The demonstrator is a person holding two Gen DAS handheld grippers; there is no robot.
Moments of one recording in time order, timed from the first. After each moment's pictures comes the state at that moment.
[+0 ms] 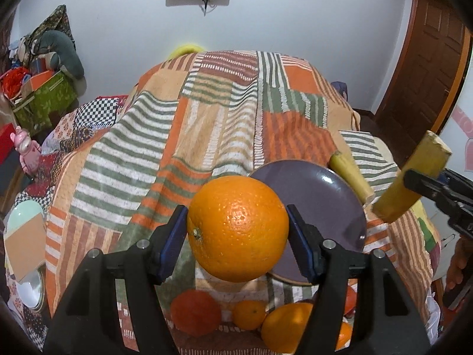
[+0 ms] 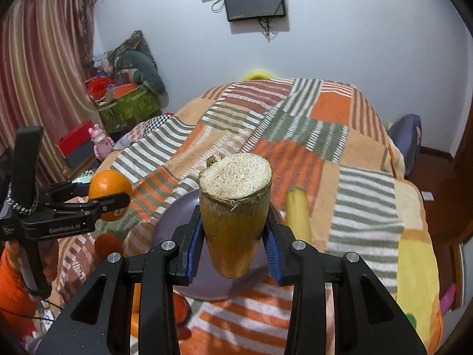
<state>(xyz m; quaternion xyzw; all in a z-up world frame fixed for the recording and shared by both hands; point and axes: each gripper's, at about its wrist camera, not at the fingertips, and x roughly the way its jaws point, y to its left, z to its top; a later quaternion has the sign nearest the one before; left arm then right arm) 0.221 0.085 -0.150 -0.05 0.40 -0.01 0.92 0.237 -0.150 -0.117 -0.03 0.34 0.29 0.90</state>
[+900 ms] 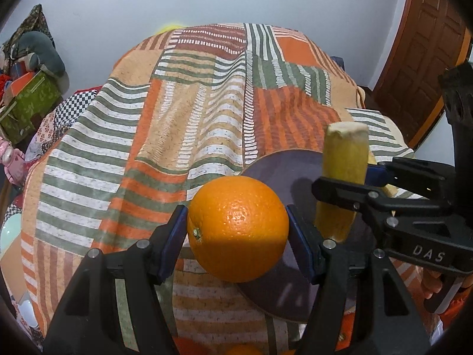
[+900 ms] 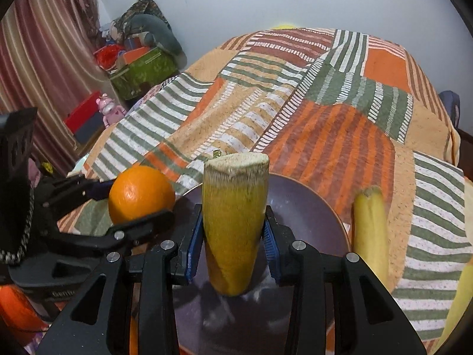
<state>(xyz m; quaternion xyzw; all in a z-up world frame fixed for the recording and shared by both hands) 0.288 0.068 -0.196 -0.02 0.45 -0.03 0.89 0.310 -0.086 -0.177 -0.02 0.43 0.34 0.83</state>
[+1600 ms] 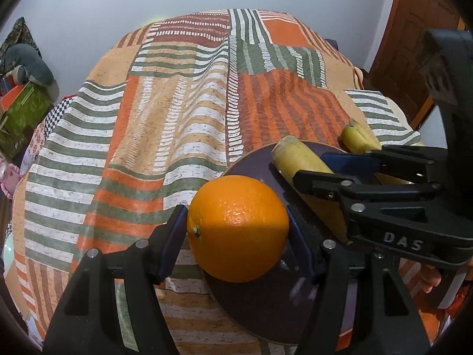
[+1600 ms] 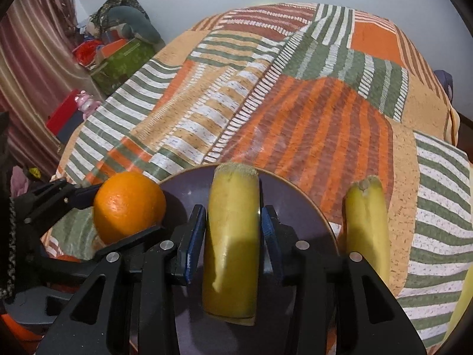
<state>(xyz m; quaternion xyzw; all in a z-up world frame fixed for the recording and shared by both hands) 0.310 0.045 -0.214 0.01 0.47 -0.05 0.88 0.335 -0.092 -0.199 -0.03 0.47 0.31 0.82</state>
